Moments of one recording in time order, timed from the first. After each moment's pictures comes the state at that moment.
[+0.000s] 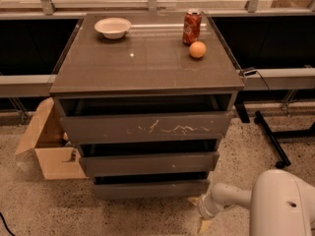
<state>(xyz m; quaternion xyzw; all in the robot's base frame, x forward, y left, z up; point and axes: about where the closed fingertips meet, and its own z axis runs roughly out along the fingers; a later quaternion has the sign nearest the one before) 0.488 -0.200 0.152 -0.75 0.63 0.12 0.16</state>
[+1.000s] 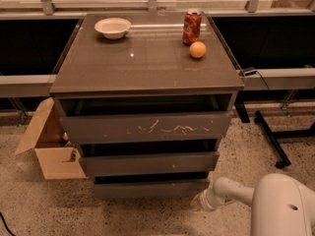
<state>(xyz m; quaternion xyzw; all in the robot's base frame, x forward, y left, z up) 0.521 -0.207 0.156 -0.74 0.63 0.11 0.19</state>
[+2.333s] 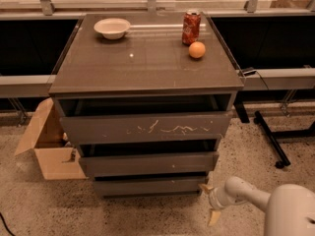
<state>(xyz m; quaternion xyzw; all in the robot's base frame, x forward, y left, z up) 0.533 -0.249 0.168 -0.72 0.66 0.10 0.21</state>
